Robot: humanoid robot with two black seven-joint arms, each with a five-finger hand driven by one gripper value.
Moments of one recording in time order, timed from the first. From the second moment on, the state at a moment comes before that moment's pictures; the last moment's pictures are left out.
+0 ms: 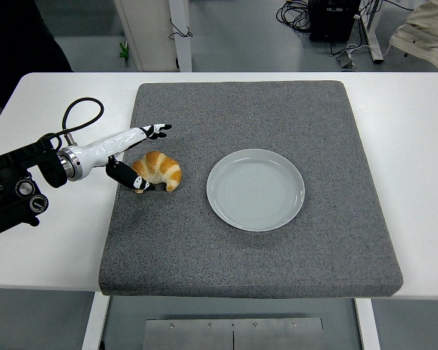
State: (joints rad) left arm -0.90 0.68 -0.25 -1.34 1.19 0.07 -0.01; right arm -0.10 0.00 -0.01 0.13 -0.10 0.02 0.41
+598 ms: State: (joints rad) left arm -0.90 0.60 -0.22 -1.33 1.26 0.15 0.02; right arm -0.10 0.00 -0.01 0.13 -0.10 0.02 0.41
